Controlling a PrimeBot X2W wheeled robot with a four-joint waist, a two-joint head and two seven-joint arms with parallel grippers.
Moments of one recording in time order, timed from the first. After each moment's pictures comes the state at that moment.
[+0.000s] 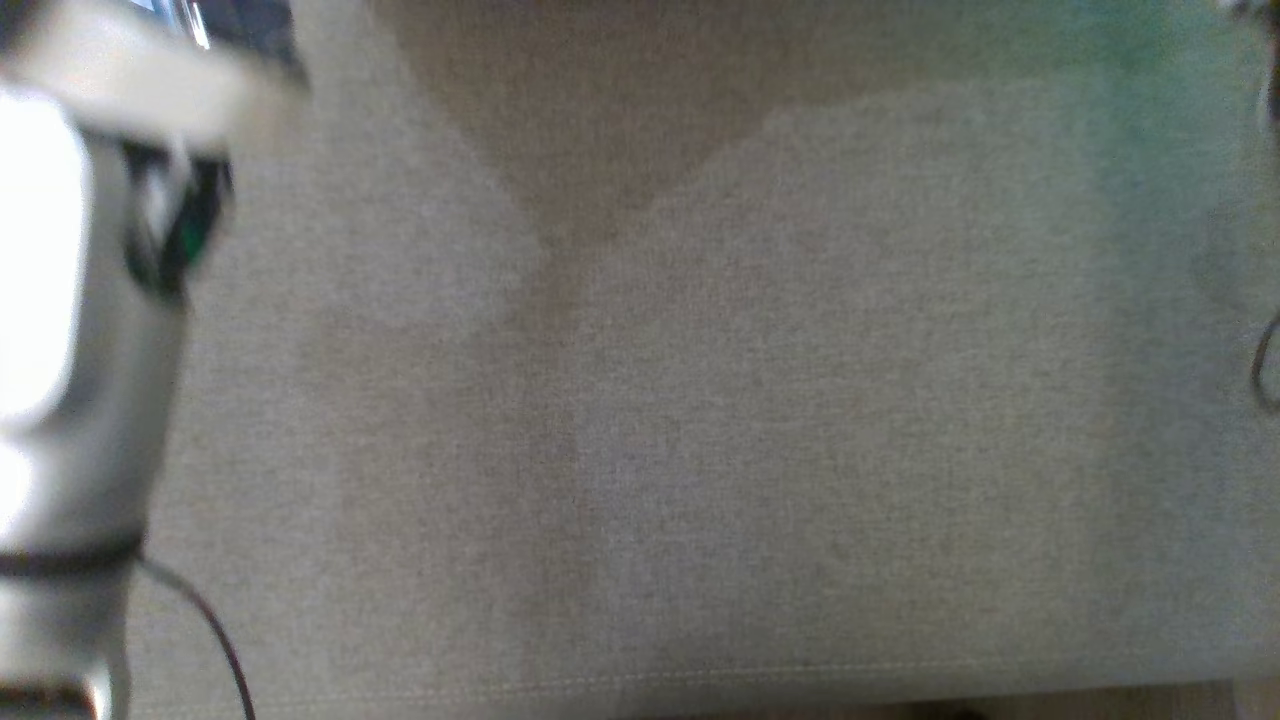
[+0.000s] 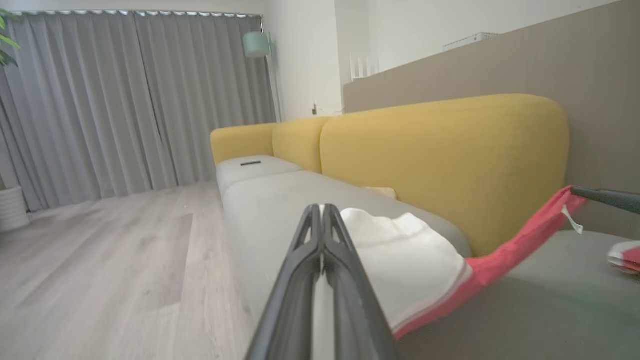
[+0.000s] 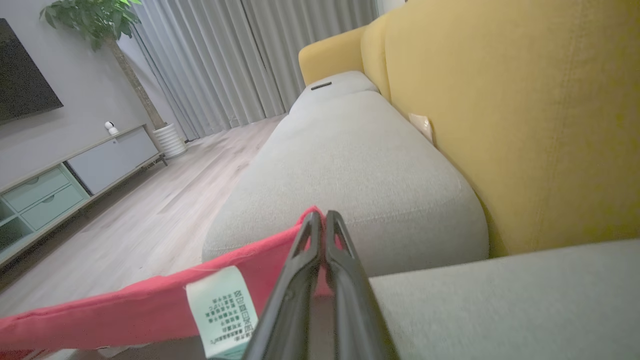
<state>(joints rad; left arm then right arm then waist) -0.89 0.33 -0.35 0.24 -0.34 -0.12 -0.26 -1.13 -0.40 0.38 0.82 0.77 0.12 -0.14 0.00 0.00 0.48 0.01</state>
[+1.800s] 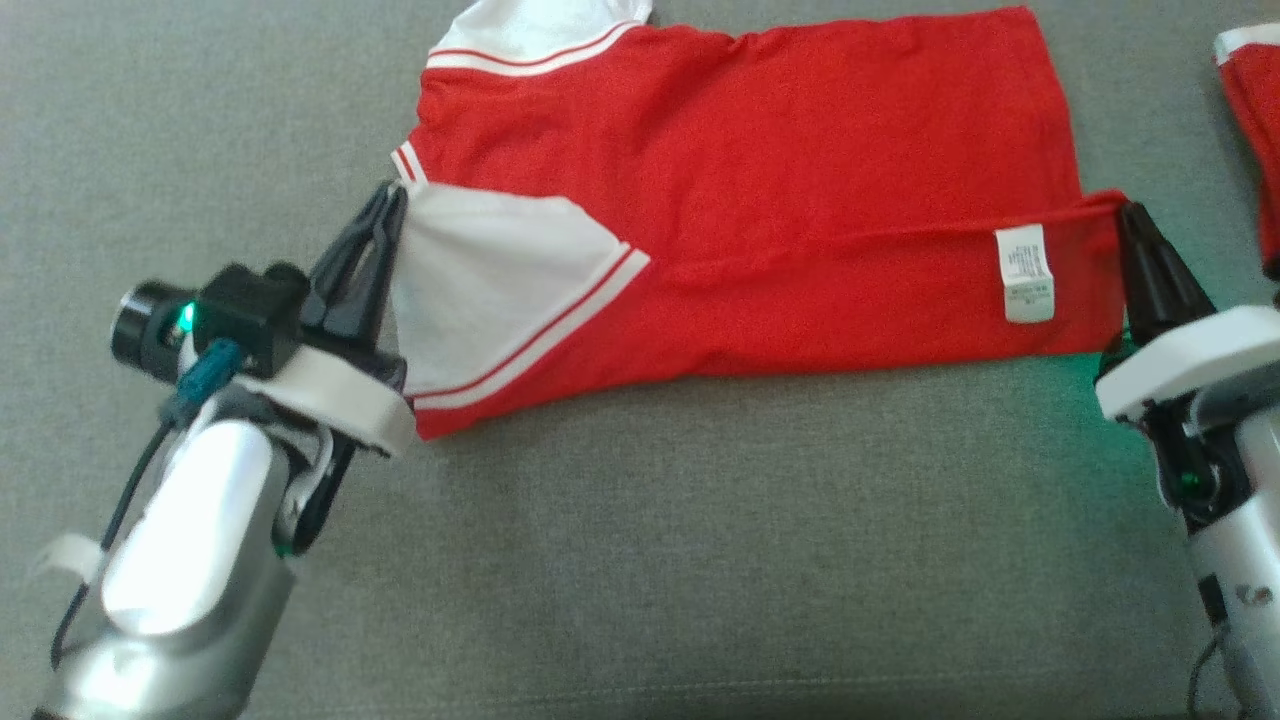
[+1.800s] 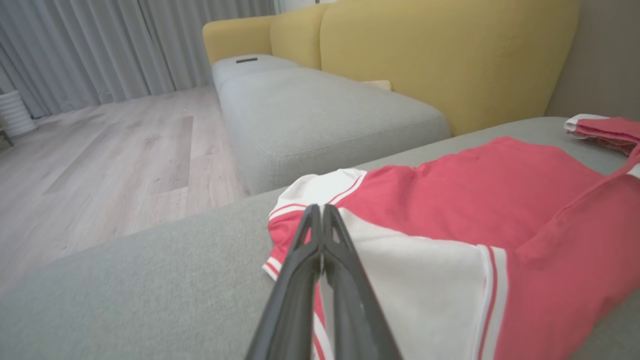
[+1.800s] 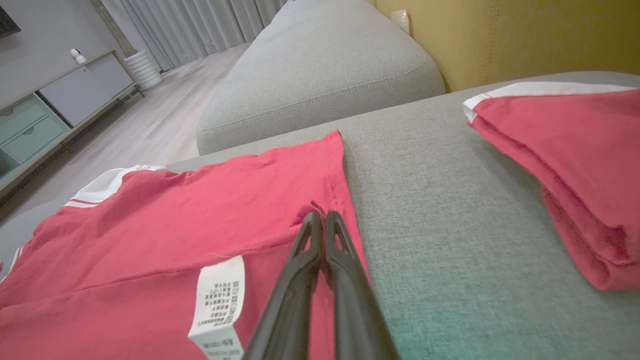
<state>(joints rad) -0.46 0.32 -0.44 0.28 -0.28 -0.03 -0.24 -0.44 -0.36 0.18 0.50 0.63 0.12 -0.04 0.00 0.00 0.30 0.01</state>
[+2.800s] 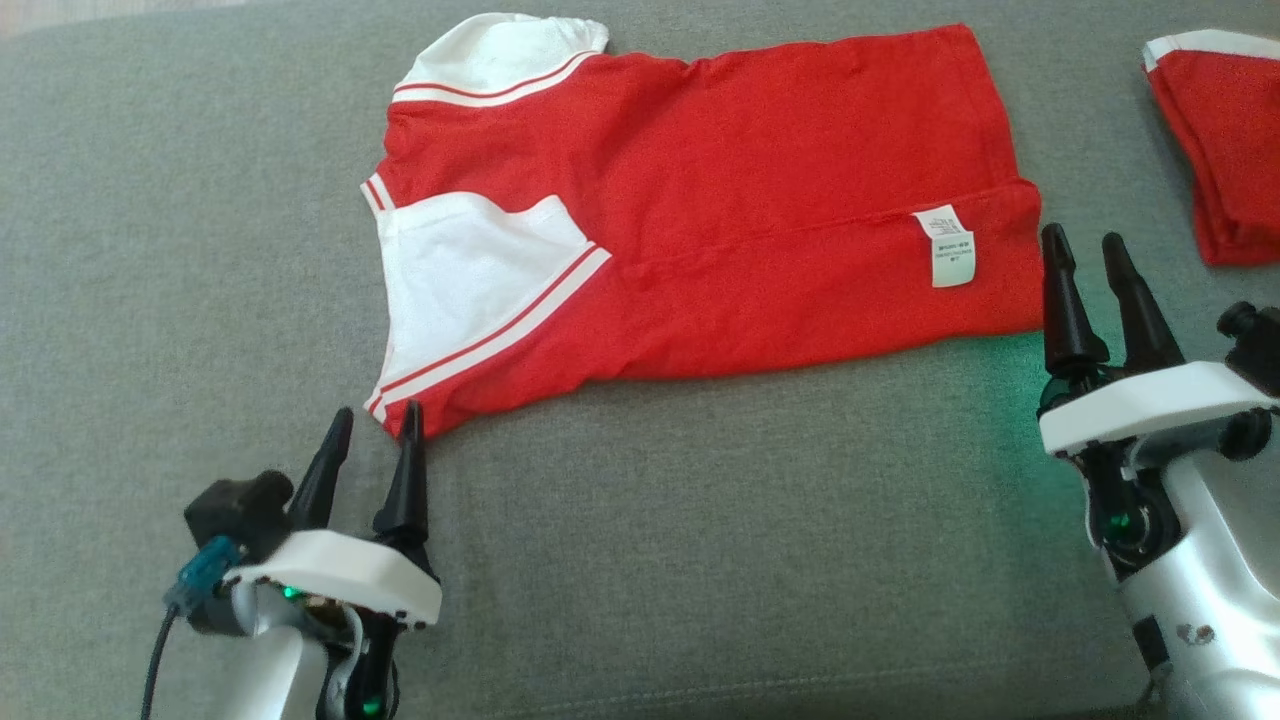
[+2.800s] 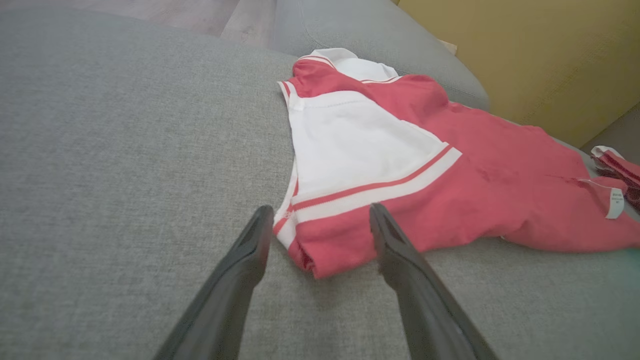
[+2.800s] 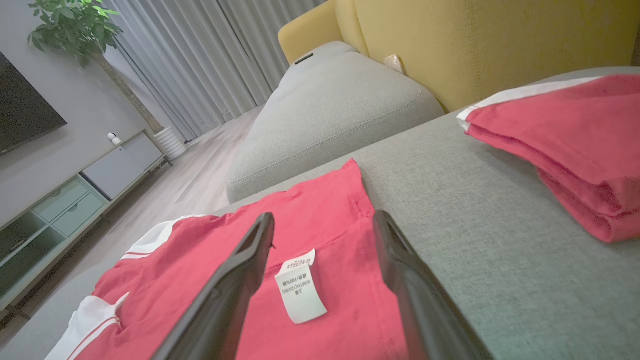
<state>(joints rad) -0.11 0.14 -0.27 0.29 -0.47 0.03 -0.24 -0.40 -0.30 0.26 0.50 0.76 0.12 -0.23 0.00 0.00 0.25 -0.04</state>
